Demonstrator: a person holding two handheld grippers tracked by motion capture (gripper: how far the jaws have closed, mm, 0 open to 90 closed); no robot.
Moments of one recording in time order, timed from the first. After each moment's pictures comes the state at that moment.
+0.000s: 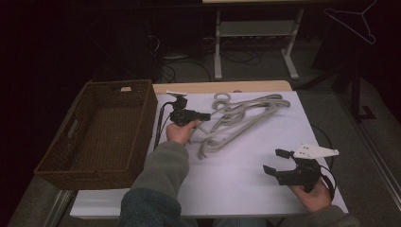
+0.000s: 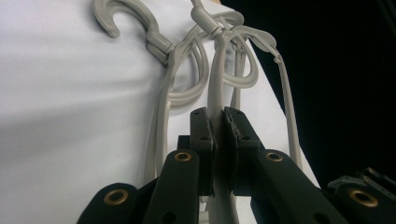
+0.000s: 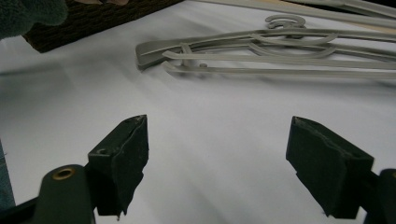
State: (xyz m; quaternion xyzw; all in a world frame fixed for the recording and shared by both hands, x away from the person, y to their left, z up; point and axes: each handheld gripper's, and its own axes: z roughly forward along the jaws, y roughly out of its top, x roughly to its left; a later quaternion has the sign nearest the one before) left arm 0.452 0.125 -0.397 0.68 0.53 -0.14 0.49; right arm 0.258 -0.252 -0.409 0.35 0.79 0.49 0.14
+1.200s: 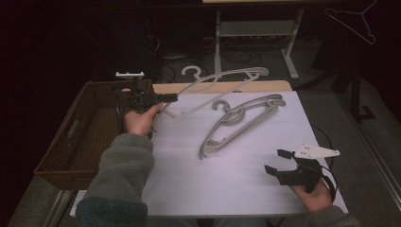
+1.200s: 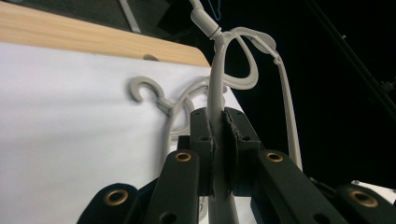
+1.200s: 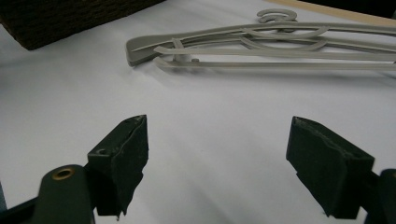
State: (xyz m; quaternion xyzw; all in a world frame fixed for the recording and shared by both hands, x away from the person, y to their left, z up) left arm 0.419 0.226 -0.295 0.65 0.52 -0.07 0.55; right arm 0.258 -0.255 -0.412 0.36 0.79 0.48 0.15
